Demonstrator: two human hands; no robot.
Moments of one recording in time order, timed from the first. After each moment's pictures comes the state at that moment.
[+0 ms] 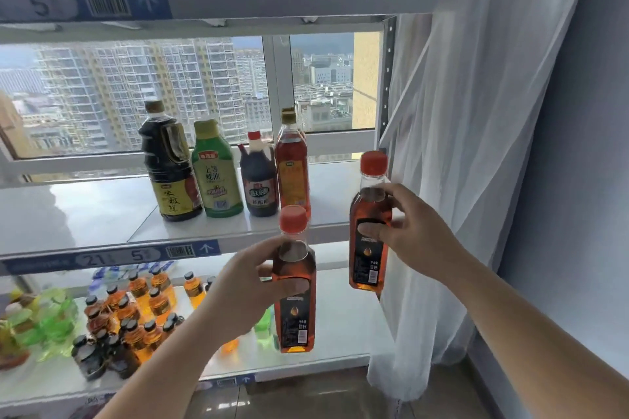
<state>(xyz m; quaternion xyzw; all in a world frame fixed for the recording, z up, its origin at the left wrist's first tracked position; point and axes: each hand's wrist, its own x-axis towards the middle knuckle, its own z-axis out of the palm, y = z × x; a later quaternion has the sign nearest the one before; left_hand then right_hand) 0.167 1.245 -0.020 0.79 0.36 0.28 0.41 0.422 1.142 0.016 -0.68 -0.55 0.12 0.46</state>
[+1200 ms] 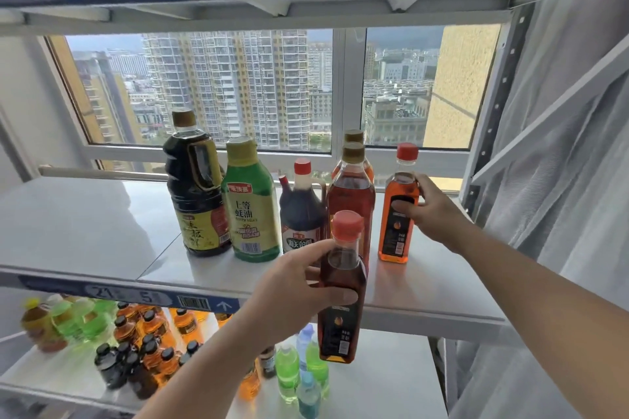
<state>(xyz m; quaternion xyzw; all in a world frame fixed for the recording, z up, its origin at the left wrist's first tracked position) 0.251 1.413 -0.006 0.79 0.39 0.29 0.38 0.545 1.452 0.013 -0.64 -0.56 0.23 0.46</state>
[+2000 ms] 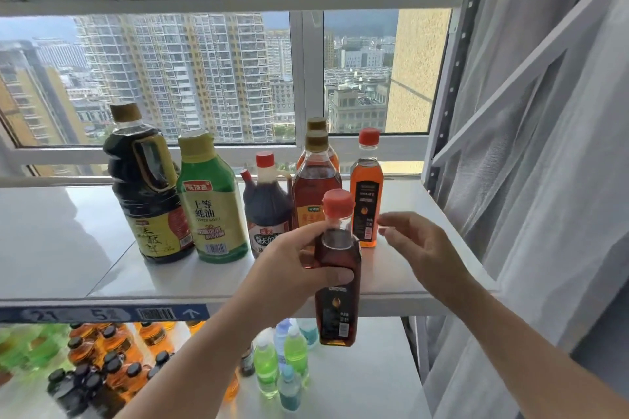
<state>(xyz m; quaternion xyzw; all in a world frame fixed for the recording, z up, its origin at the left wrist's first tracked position) 0.280 1.423 0.001 0.79 0.34 0.29 0.42 0.511 1.356 -0.024 -0.62 -0.54 0.21 0.53</state>
